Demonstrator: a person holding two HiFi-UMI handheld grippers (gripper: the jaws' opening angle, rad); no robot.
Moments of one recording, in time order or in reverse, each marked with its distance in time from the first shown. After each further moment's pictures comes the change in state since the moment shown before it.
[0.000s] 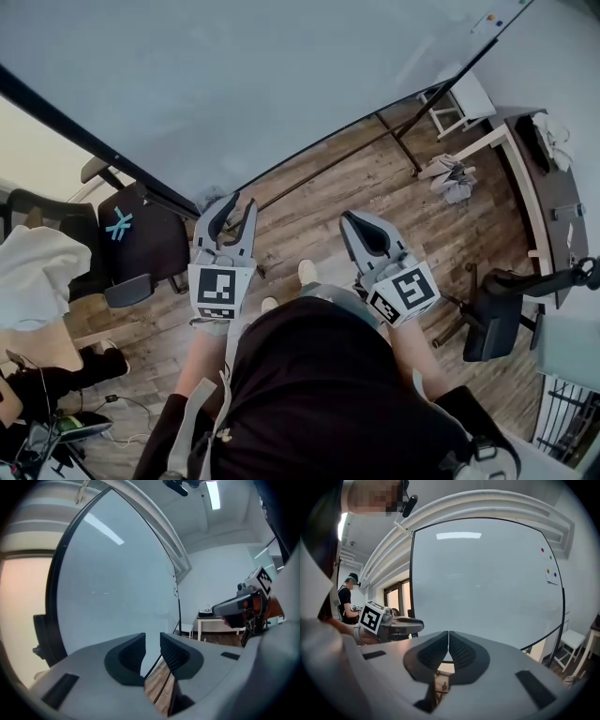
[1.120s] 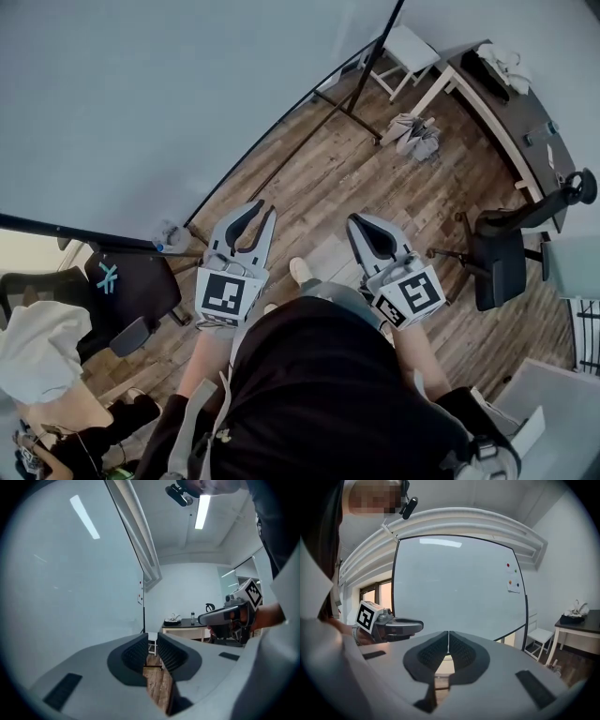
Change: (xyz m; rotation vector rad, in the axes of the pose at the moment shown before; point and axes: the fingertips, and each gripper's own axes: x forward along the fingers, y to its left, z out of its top) left arm 0.047 -0.145 0.040 -0.005 -0.101 -0.433; right arm -0.112 -0.056 -0.010 0.050 -0.050 -0.300
